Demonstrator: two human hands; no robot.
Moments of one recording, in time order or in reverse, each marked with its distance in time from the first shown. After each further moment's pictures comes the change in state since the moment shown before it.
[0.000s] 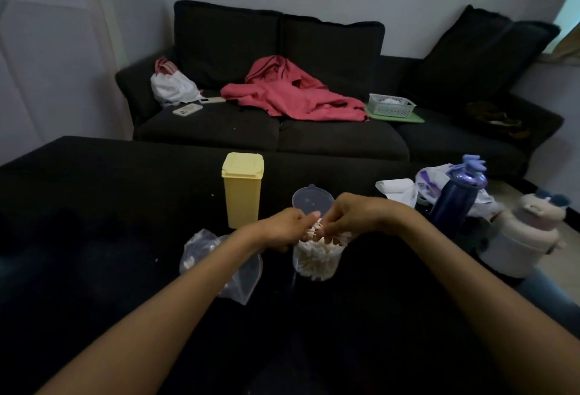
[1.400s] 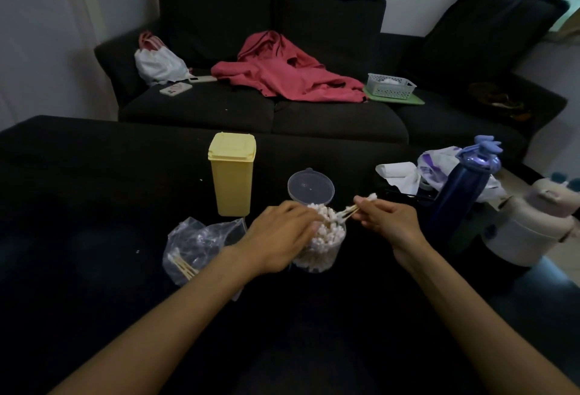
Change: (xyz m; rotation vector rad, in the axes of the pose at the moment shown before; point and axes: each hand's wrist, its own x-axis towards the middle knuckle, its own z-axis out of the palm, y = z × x) left_hand 0.019 -0.045 0.024 0.717 0.260 0.359; right_hand 0.018 0.075 0.040 1.012 0.767 0.084
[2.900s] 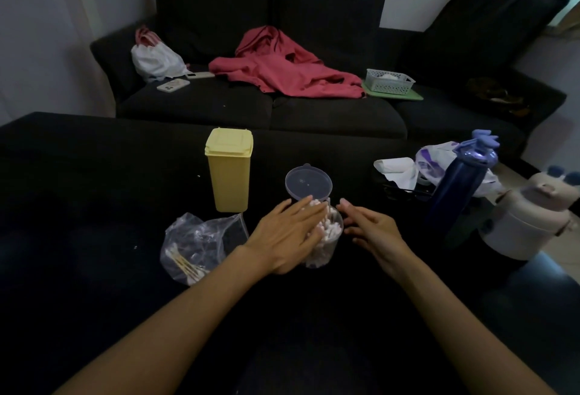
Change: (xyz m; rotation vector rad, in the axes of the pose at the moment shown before) left_hand 0.010 -0.002 0.023 0.100 -0.055 0.068; right_hand -0.006 0.022 0.009 -0.091 -0.123 0.079
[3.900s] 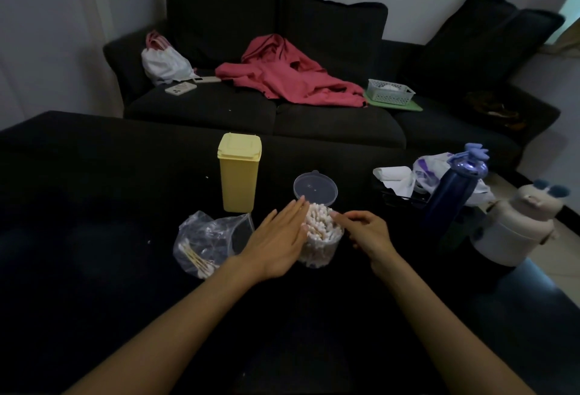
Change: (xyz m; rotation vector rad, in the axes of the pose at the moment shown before) left_hand -0.028 0.004 -0.006 -0.218 0.005 -0.173; right_hand -0.005 -0.004 0.016 -0.050 0.151 -0.004
